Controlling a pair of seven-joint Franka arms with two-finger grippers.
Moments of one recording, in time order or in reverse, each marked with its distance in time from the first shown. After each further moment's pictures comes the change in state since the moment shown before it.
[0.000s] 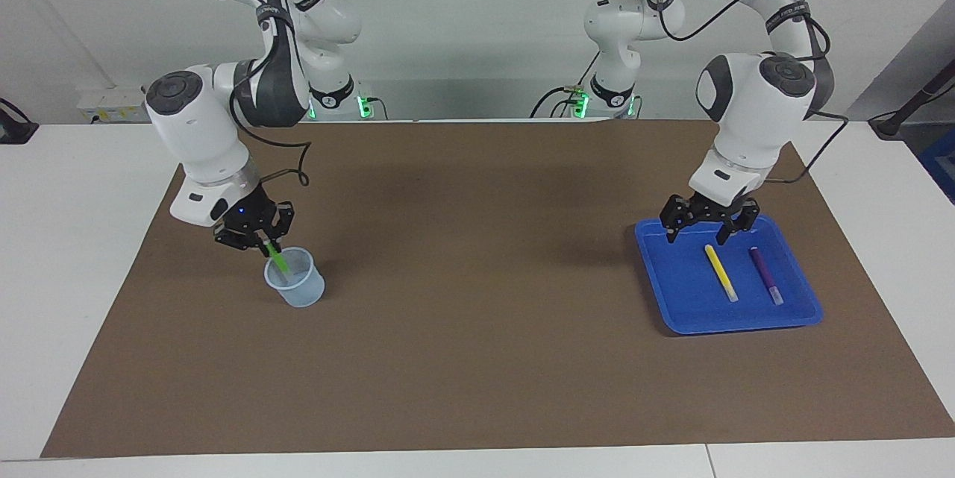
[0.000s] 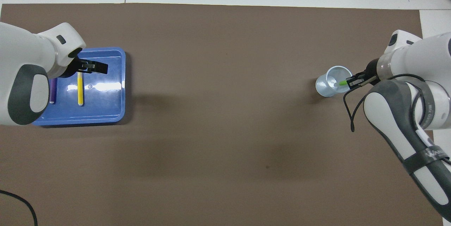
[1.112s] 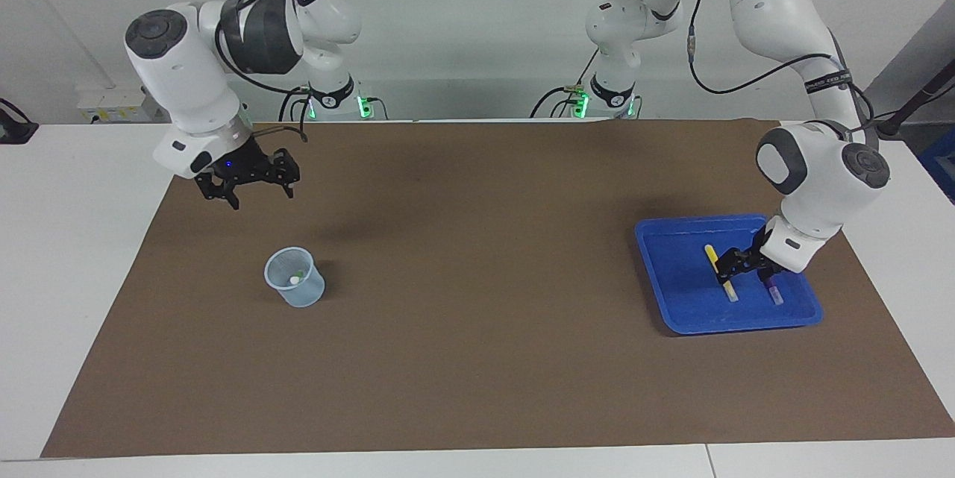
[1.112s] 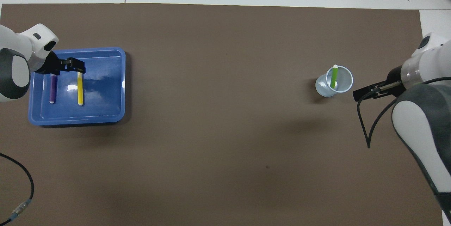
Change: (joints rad) left arm 0.146 0.269 0.037 0.140 -0.051 -0.013 0.035; right arm -0.006 -0.171 0.014 0.085 0.026 -0.368 0.208
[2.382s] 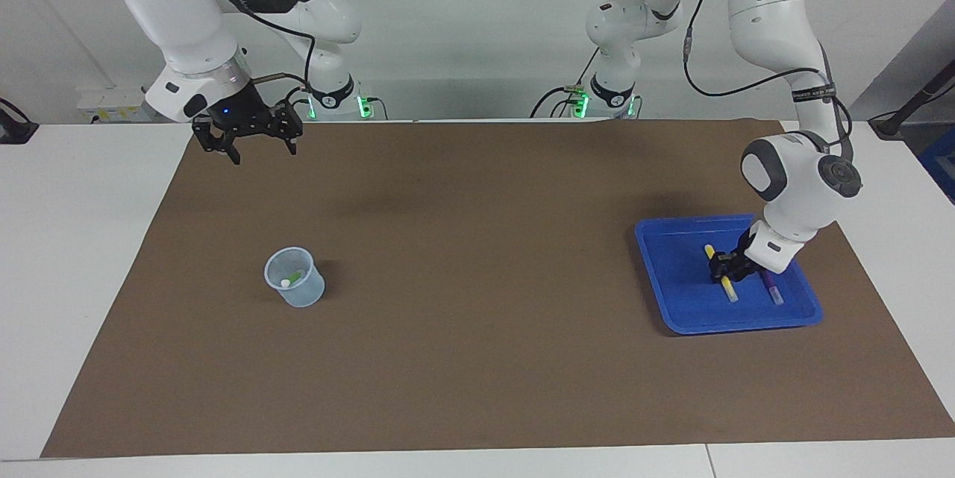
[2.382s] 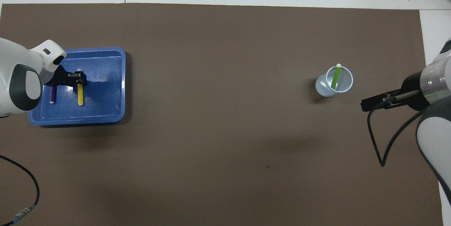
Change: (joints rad) left arm 0.014 -0.001 -0.004 -0.115 0.000 0.093 0.000; right arm 0.007 -0.080 0.003 0.044 0.044 -0.137 0.022
